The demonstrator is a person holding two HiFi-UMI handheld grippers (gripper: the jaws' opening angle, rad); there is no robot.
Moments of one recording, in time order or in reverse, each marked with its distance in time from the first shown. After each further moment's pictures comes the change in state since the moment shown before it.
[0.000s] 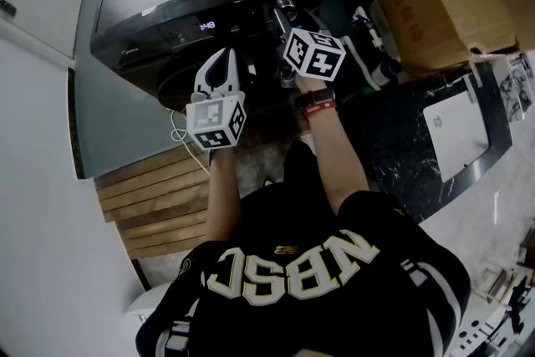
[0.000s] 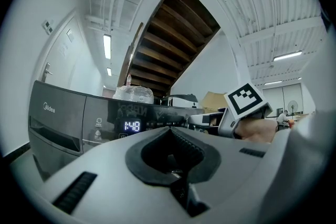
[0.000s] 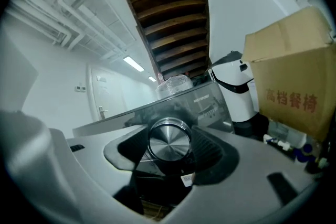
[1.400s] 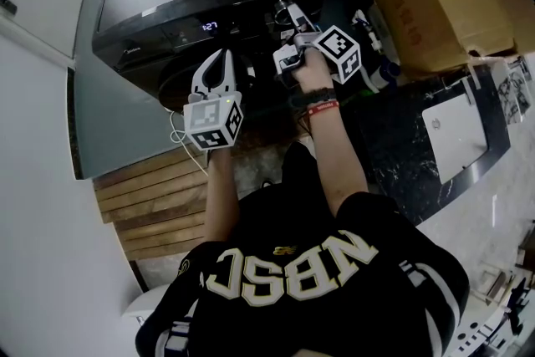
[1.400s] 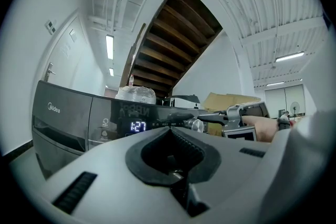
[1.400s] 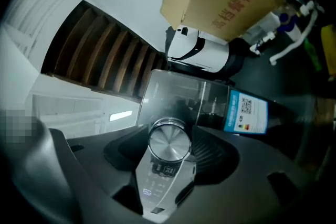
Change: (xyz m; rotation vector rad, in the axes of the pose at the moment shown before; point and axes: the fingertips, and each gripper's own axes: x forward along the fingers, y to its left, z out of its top) left arm -0.005 0.011 0.001 -0.012 -0.007 0.021; right arm -0.001 -0.025 -0.011 0.942 -0.077 0.105
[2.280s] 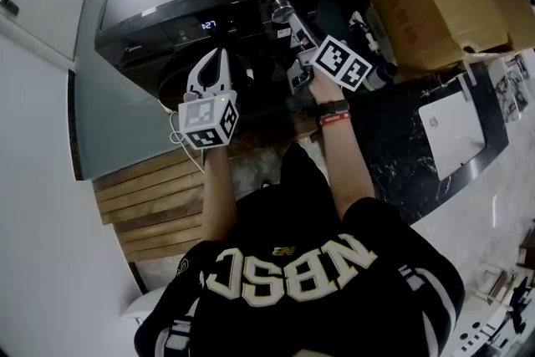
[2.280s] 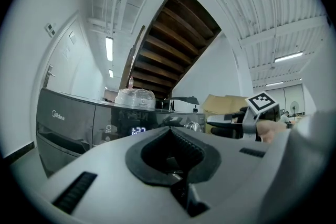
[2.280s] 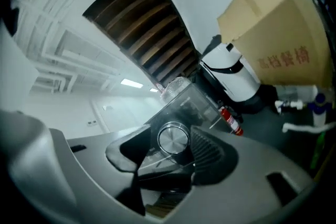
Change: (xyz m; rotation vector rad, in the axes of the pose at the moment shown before) left arm -0.014 -0.003 0.015 0.006 -0.011 -0.005; right arm -0.042 0.030 0.005 -0.561 0.071 0.032
